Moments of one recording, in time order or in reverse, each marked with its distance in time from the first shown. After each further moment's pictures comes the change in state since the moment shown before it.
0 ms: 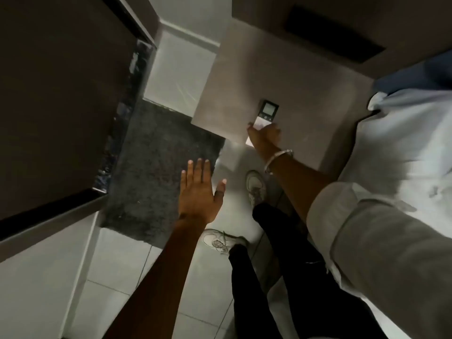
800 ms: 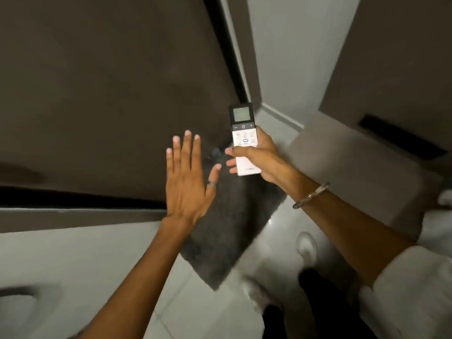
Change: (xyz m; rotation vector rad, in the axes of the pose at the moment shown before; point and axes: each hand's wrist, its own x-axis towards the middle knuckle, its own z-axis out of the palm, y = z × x) left_hand -0.156 -0.073 -0.208 0.129 0.850 -0.086; right_hand -0.294 -0.155 -0.039 0.478 -0.888 -0.576
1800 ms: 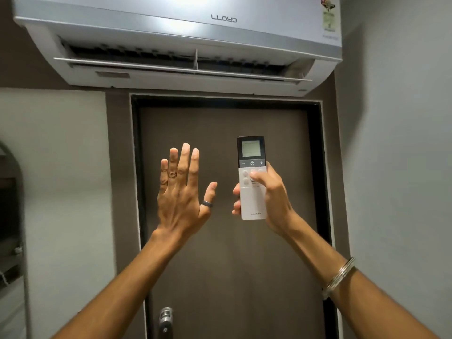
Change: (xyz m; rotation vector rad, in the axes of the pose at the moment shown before) left_hand -0.064 -0.077 -0.605 0.508 1.344 -0.153; right_hand -0.395 -0.404 0.364 -0.214 -0.778 -1.113
